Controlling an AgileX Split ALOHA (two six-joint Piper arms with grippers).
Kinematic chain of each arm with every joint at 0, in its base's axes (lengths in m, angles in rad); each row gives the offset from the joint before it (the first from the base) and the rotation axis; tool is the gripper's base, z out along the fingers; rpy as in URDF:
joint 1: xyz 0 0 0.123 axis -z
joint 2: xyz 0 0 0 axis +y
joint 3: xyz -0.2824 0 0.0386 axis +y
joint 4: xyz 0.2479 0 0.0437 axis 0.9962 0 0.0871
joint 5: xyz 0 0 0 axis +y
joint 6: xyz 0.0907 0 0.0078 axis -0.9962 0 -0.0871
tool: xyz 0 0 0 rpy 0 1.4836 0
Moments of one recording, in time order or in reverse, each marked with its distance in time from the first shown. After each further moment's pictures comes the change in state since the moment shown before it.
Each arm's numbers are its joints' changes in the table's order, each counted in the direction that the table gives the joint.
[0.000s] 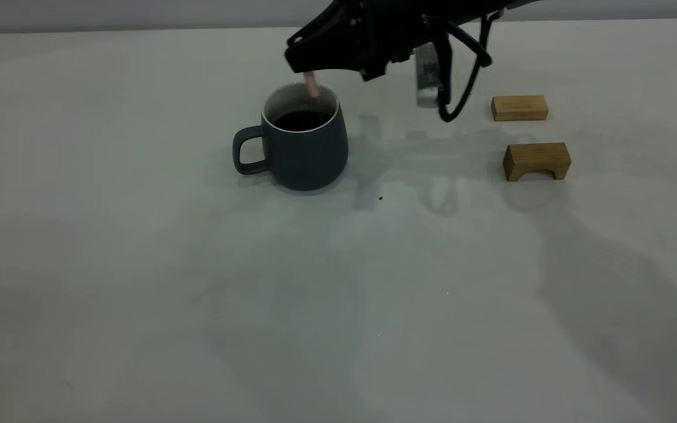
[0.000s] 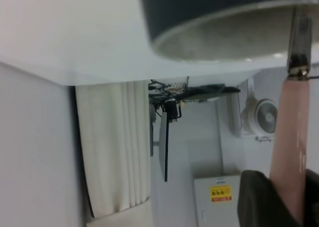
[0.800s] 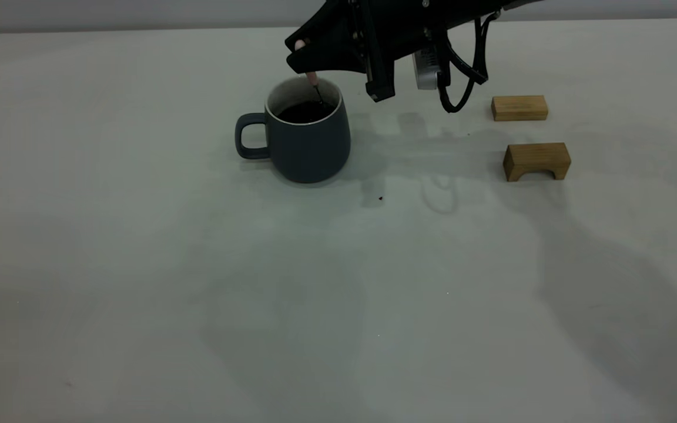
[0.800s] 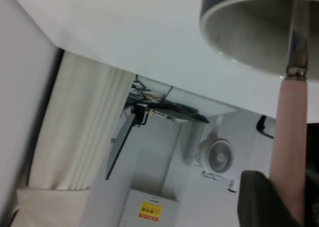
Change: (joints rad) left arm 0.000 0.000 0.000 0.000 0.000 0.000; right arm 0.000 0.000 0.000 -0.010 -0.041 0.423
